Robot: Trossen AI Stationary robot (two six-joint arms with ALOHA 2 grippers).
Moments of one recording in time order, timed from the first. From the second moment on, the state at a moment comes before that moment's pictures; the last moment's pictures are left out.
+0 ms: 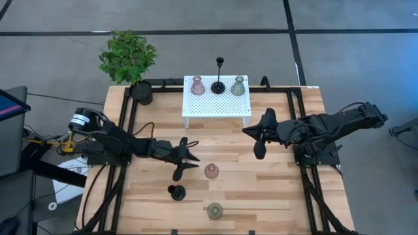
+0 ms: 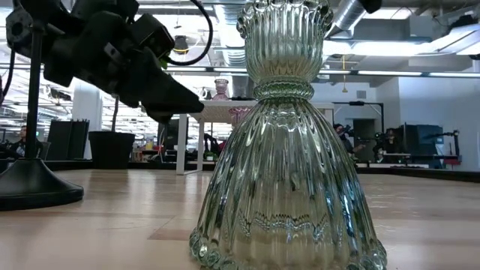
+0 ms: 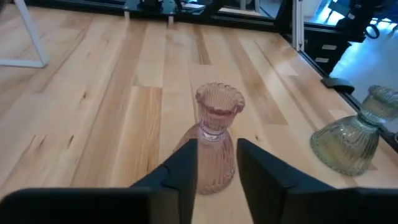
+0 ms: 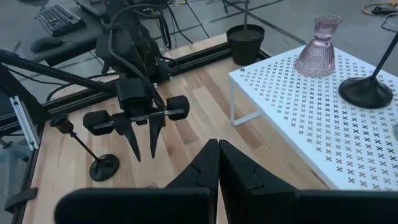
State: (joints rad) left arm -0.22 1.37 0.39 0.81 -0.04 -0.11; right arm 0.31 1.07 1.07 -0.50 0.56 0.43
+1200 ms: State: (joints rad) left arm -0.22 1.59 0.55 0.85 -0.02 -0.11; right arm 0.31 1.04 1.07 -0.48 0.56 0.41
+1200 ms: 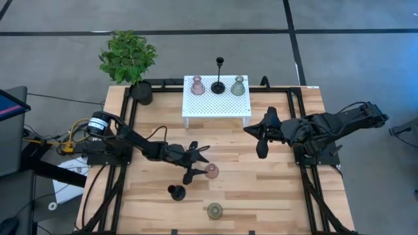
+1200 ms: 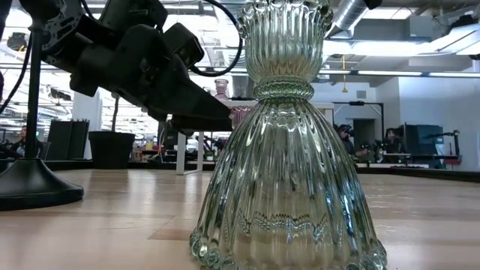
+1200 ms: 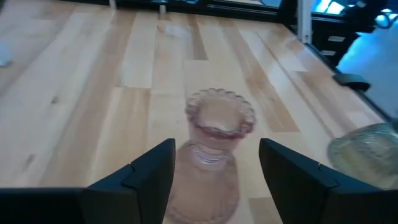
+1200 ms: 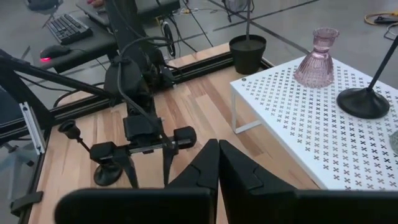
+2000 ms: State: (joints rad) left arm -0.21 1.73 0.66 0.85 0.00 -0.11; right arm 0.31 1.04 1.07 -0.48 0.56 0.41
